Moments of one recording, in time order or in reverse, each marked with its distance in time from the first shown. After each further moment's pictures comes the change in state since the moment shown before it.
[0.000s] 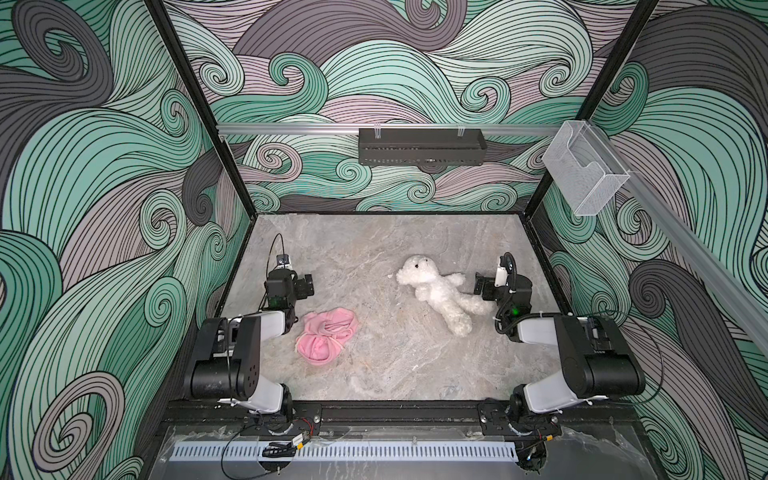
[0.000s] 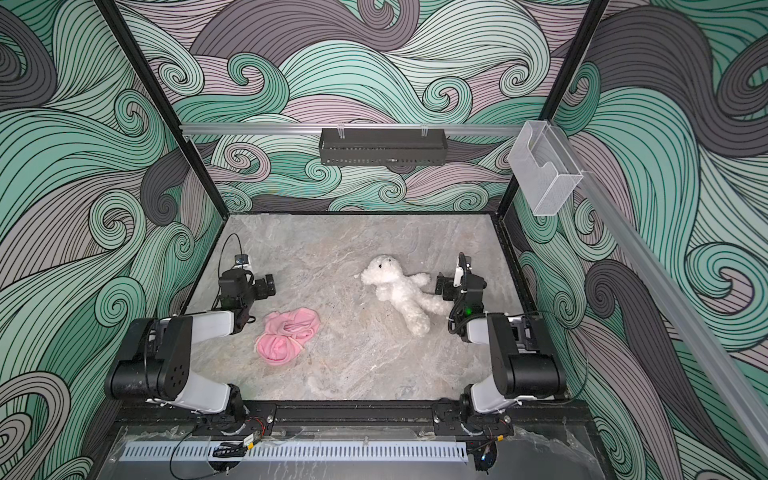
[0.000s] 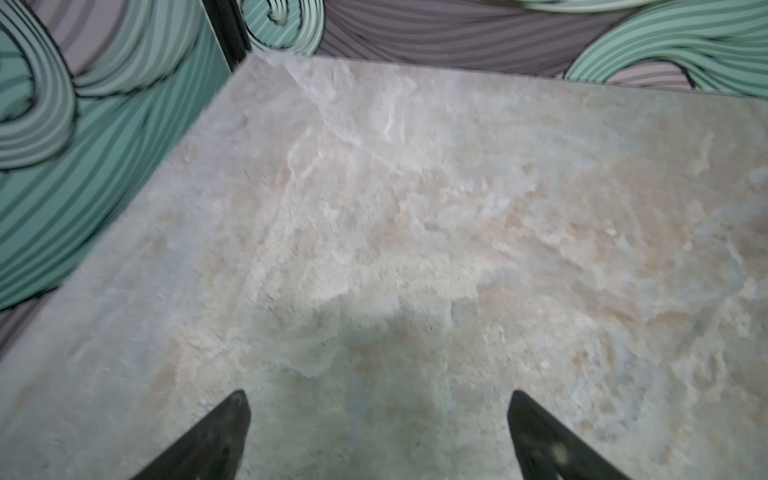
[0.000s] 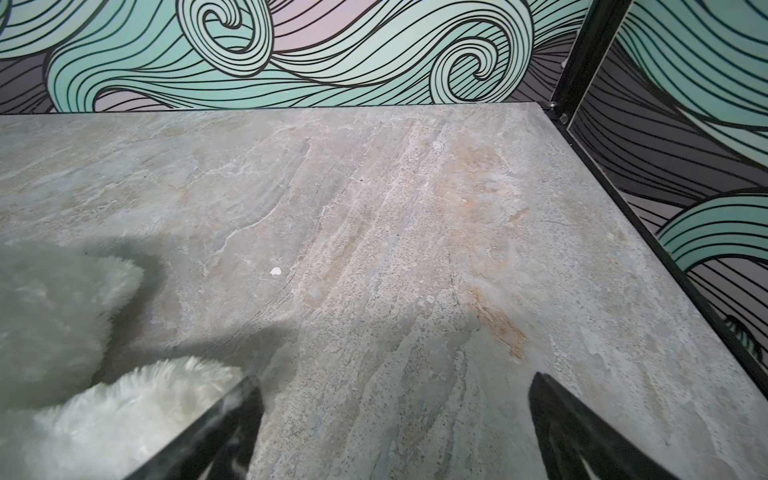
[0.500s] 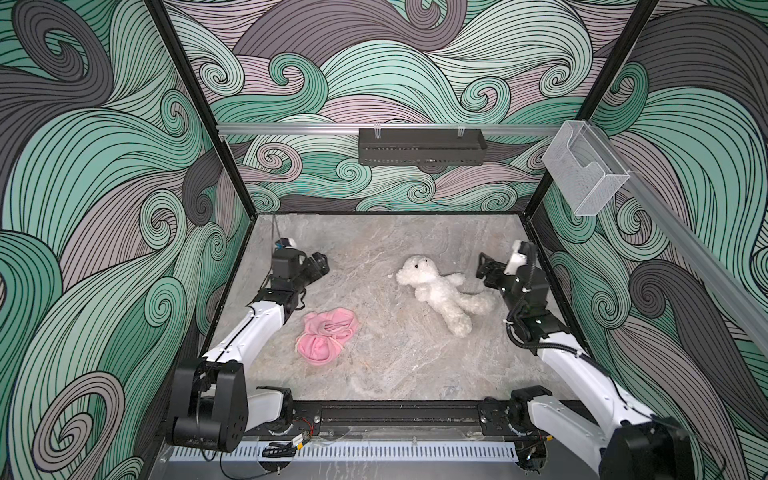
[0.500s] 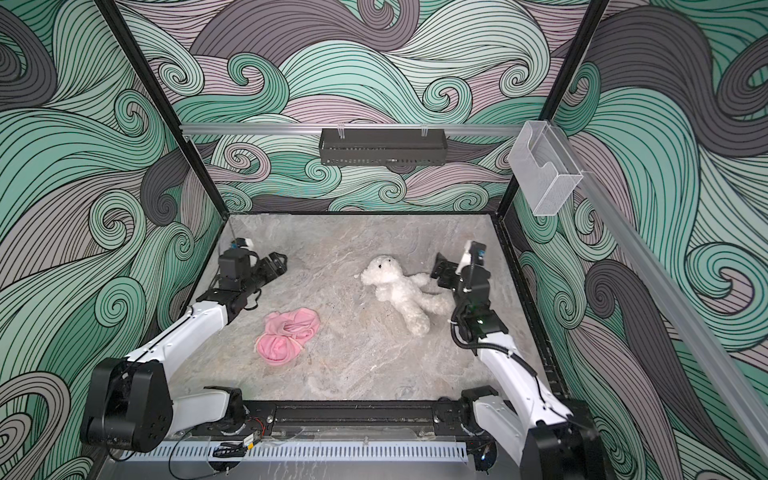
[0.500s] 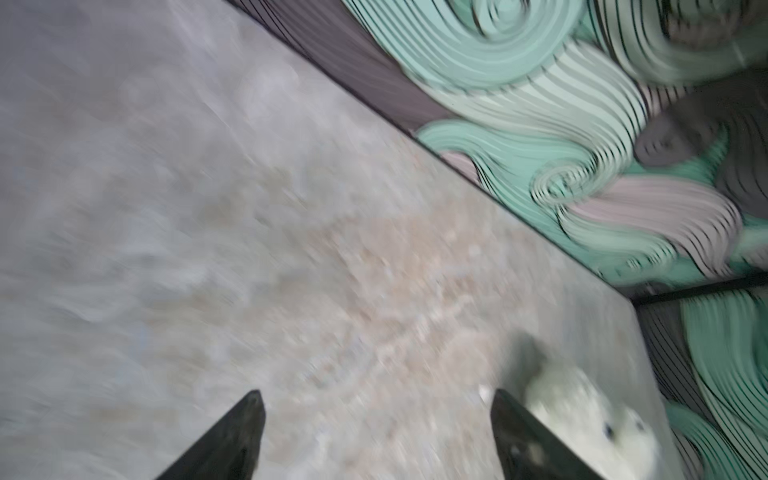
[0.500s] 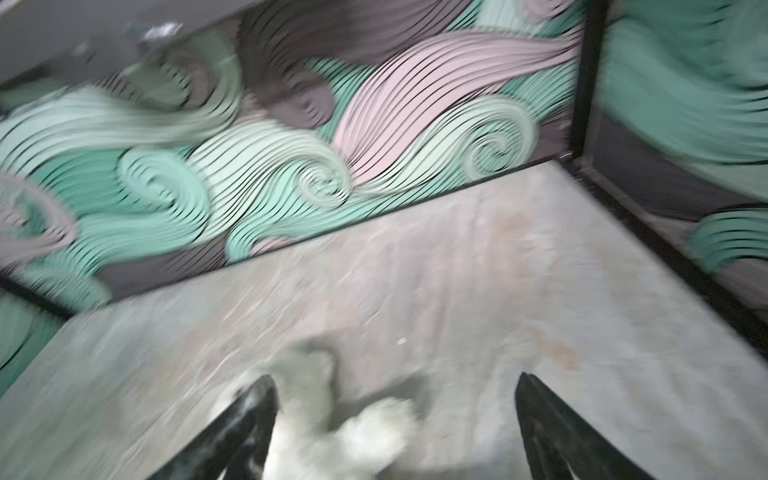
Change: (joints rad) left arm -0.204 -0.200 0.216 -0.450 0.241 -0.533; right arm 0.222 -0.470 0.208 -0.597 0.055 0.351
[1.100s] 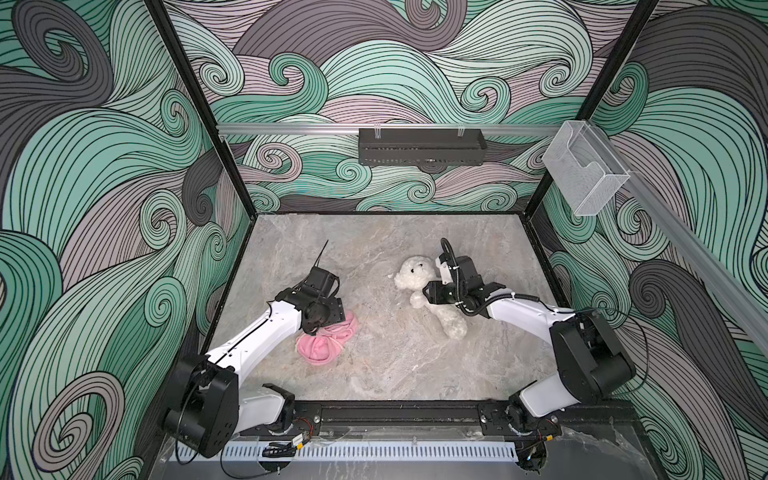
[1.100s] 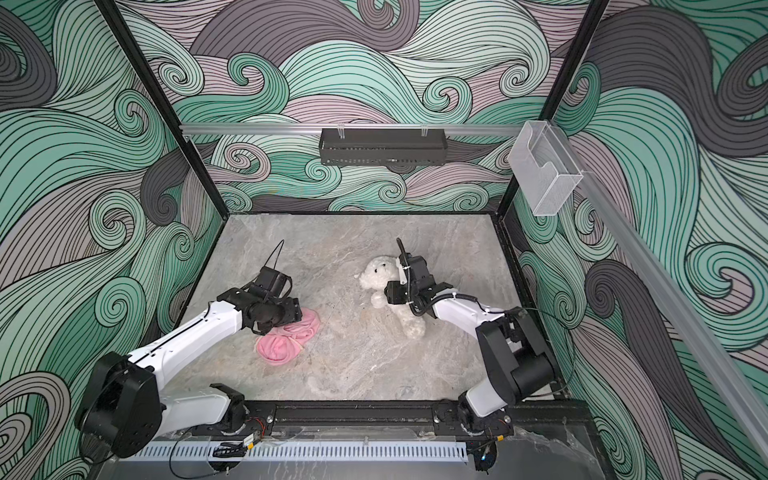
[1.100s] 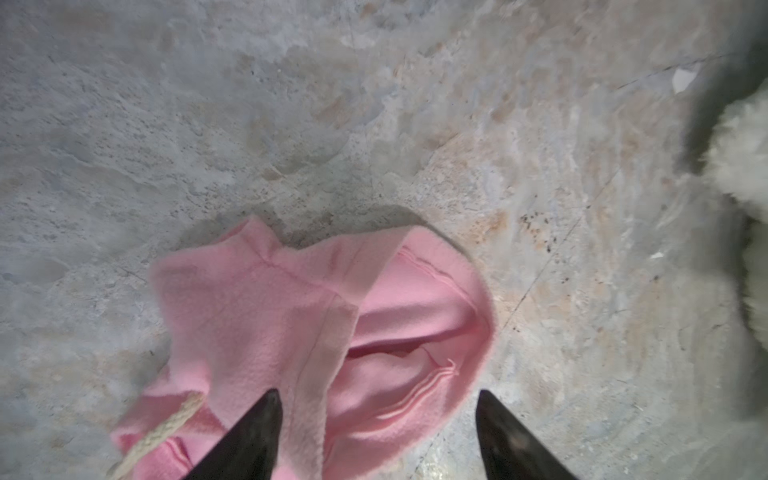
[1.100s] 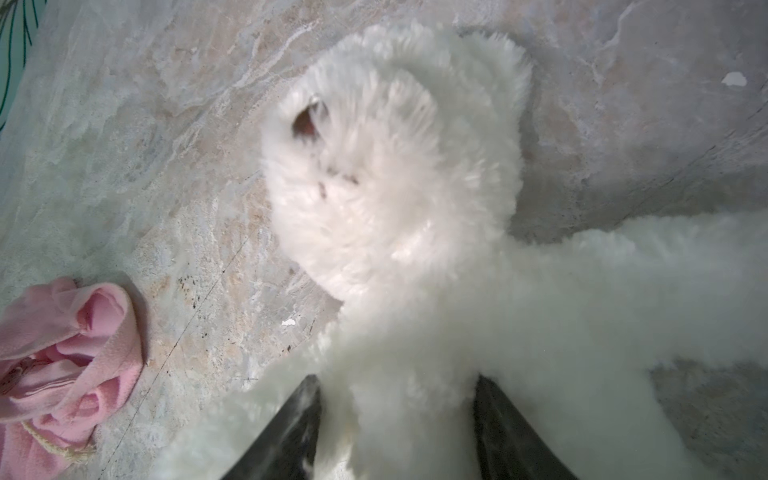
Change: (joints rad) left arm -0.229 0.021 0.053 -0.666 -0.112 -0.006; right arm 0.222 0.504 0.206 -0.238 -0.280 0.014
